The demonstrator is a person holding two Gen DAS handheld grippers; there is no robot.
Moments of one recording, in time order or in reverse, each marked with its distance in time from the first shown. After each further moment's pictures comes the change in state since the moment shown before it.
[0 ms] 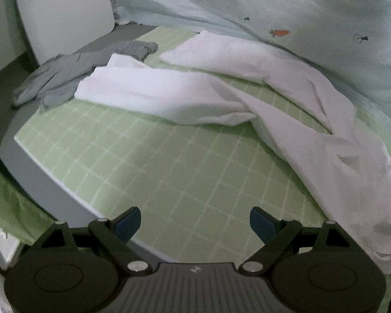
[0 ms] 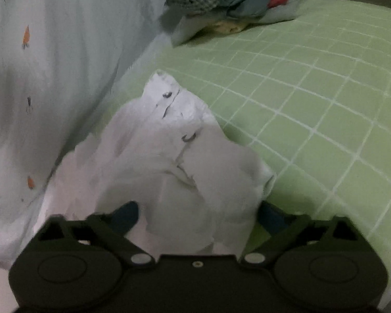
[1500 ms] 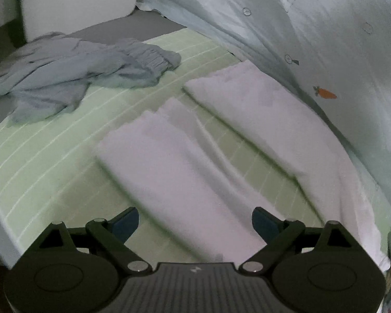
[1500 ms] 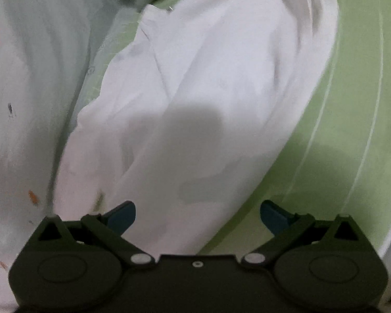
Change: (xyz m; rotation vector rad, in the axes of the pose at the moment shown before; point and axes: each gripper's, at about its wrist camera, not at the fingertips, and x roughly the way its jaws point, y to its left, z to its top) left arm 0.108 0.082 0.175 -0.251 0.039 -0.148; right arm -0.001 0.087 -0.100 0.437 0.089 -0.045
